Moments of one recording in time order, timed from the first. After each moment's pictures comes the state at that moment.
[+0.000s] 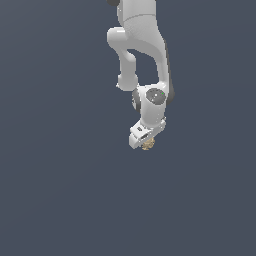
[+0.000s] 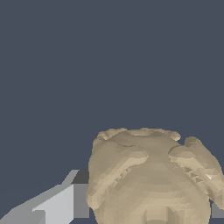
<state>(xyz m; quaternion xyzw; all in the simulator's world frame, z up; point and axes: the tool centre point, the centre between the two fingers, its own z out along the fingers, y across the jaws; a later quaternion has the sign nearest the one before) -0.059 0.095 0.044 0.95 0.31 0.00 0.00</state>
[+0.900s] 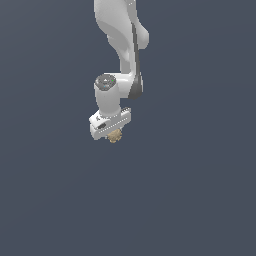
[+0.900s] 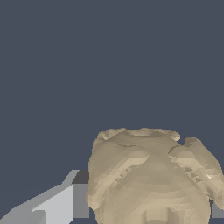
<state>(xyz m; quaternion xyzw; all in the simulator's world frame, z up) -0.079 -0.073 0.085 0.95 0.31 0.00 0.00</state>
